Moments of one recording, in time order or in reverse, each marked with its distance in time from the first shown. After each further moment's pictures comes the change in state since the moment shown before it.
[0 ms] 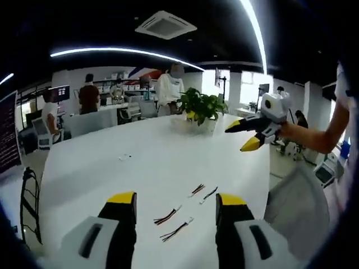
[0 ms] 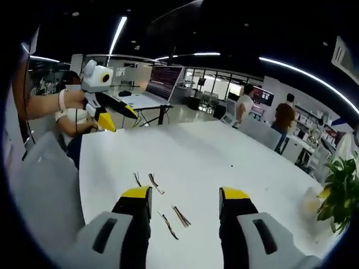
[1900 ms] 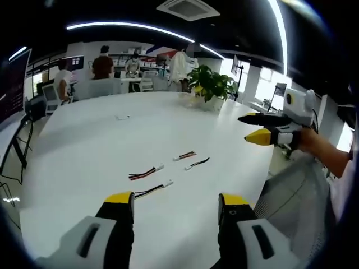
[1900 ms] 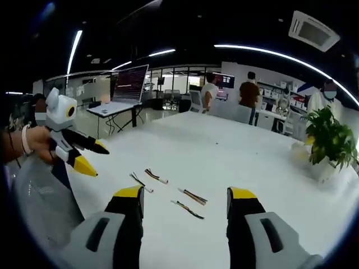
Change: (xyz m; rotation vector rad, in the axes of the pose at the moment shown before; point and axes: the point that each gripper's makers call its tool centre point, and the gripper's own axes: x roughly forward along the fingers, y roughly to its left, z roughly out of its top) left arm 0.004 -0.053 -0.085 -0.177 0.125 0.081; right arm -0.016 0.041 -0.044 0.265 -0.015 -0.283
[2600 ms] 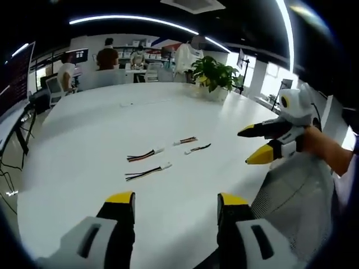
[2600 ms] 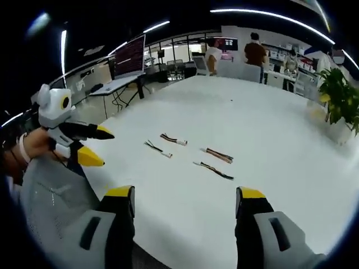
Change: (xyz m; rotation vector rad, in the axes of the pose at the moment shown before) left arm -0.001 -0.012 -0.034 -0.049 0.061 0.024; right arm 0.009 0.038 -0.068 0.161 0.248 0.105
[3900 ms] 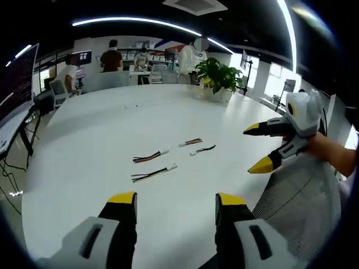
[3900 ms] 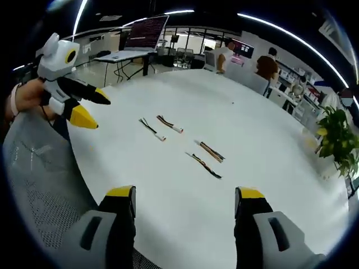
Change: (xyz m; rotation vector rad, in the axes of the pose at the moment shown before) left arm -0.003 0.010 0.001 0.030 -0.006 0.058; right arm 0.002 -0.006 -0.015 -0.296 0.106 -0.118
